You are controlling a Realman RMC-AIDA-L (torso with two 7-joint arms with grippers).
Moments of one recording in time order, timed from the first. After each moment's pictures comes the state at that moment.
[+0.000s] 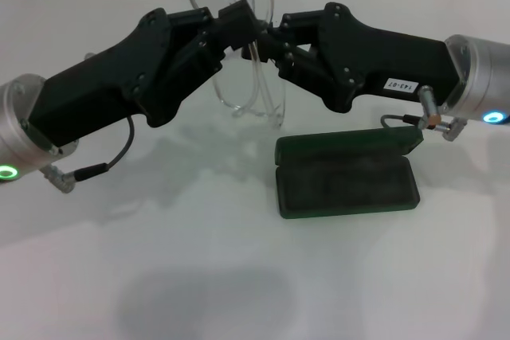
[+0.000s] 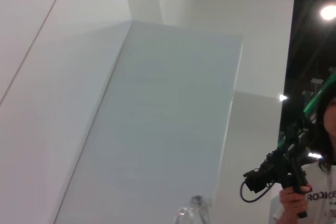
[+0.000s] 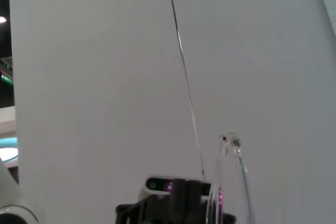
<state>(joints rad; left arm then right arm) -0.48 -2.08 1.15 0.53 1.09 1.90 -1.33 0.77 2.03 -1.41 -0.30 -0.95 -1.72 1.08</state>
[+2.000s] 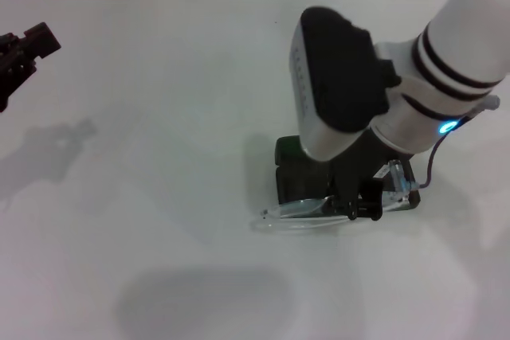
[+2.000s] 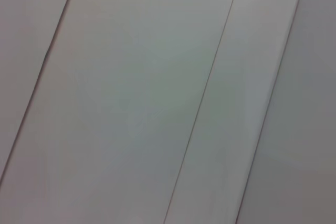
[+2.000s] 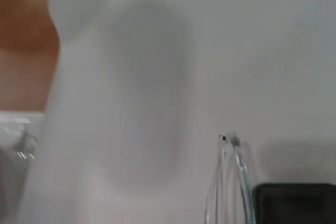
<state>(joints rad) -0.31 -1.96 0.69 0.62 1.46 1.77 -1.41 0.83 2.03 -1.79 -1.40 -2.37 -1.61 2.27</state>
